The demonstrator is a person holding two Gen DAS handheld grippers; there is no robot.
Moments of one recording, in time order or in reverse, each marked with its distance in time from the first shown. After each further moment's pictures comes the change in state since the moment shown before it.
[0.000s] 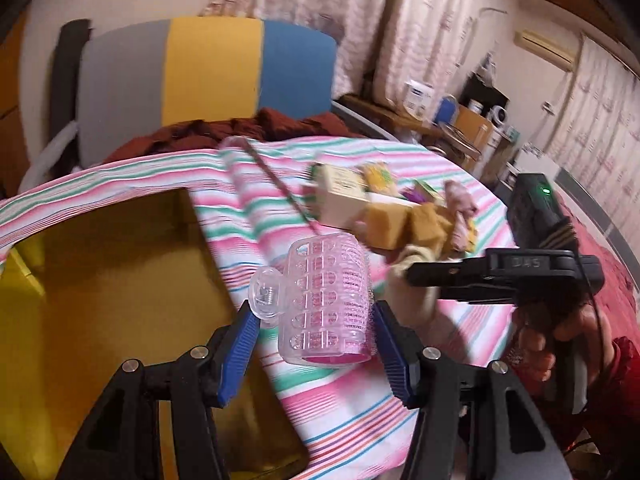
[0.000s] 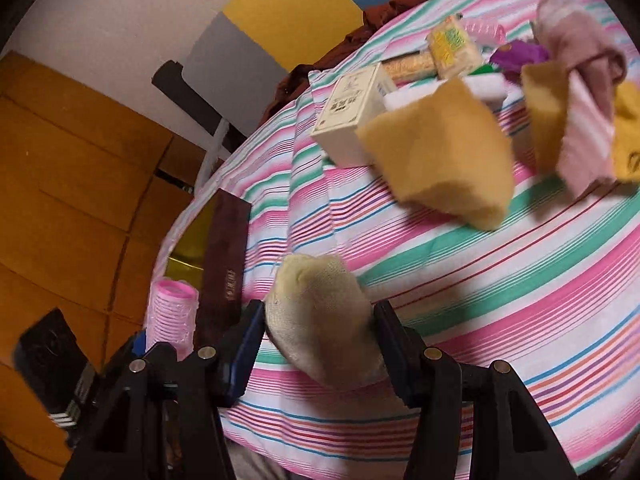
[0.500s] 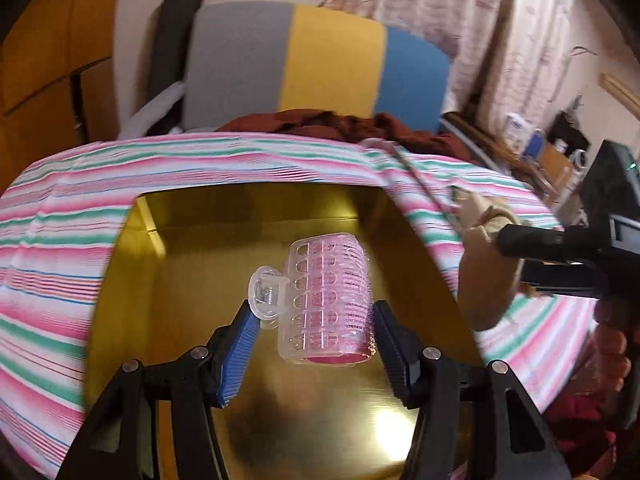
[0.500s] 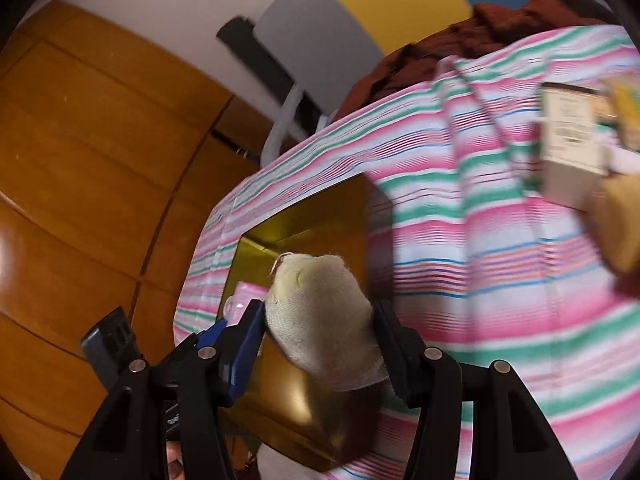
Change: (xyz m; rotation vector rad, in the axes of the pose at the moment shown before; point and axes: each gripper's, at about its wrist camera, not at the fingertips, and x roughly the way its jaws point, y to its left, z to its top) left arm -0.023 0.136 -0.006 -0.206 0.024 0.252; right arm 0.079 0.148 0.020 -0.177 0.108 0.114
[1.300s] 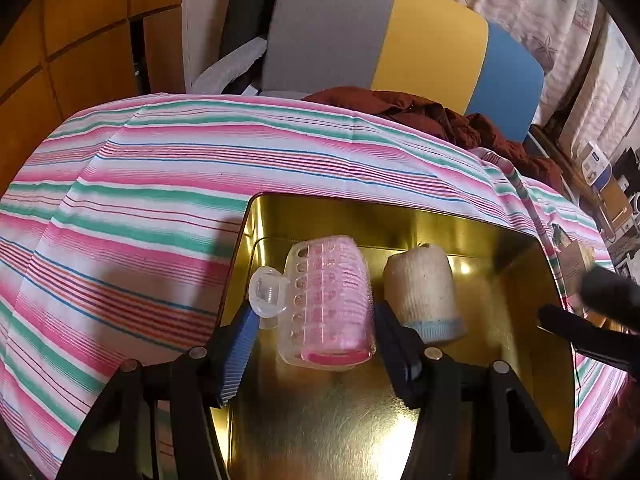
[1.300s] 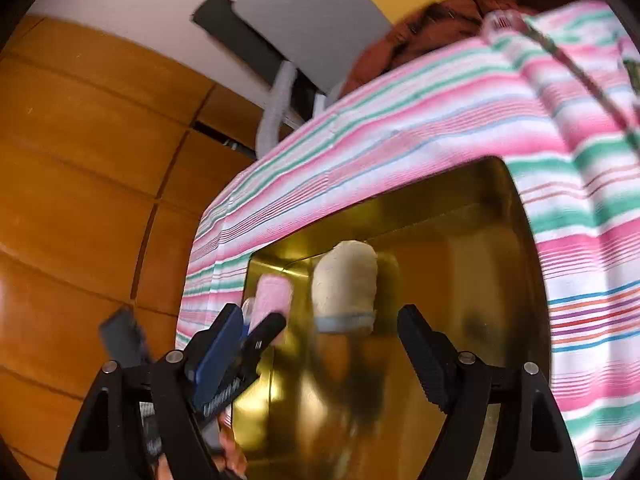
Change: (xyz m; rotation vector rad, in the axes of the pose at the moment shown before) left arm 0.052 0.094 0.042 -0.165 0.112 0.165; right arm 0.106 0.048 0.028 0.075 0.025 -0.019
